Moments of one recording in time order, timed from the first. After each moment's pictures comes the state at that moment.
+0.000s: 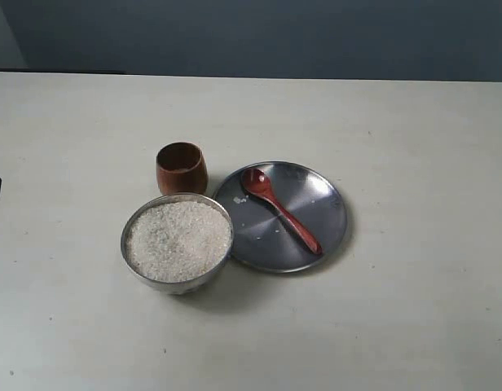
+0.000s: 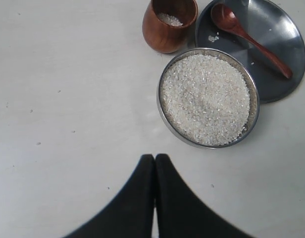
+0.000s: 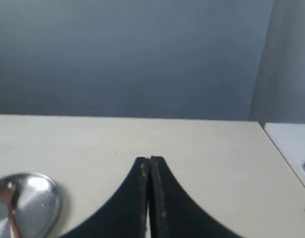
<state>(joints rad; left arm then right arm) -0.03 0.85 -0.79 -0.29 0.97 0.11 0.43 0.00 -0.58 -0.51 0.87 0.40</state>
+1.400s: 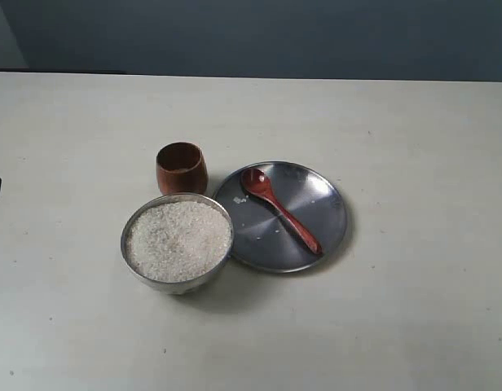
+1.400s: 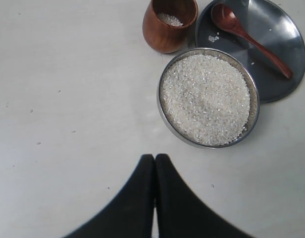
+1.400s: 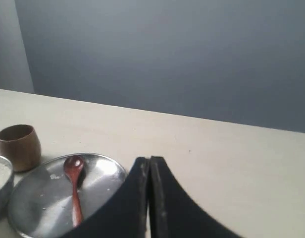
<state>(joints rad) -0.03 0.85 -0.79 -0.29 0.97 0.11 0.43 0.00 -0.14 -0.40 0.34 0.41</state>
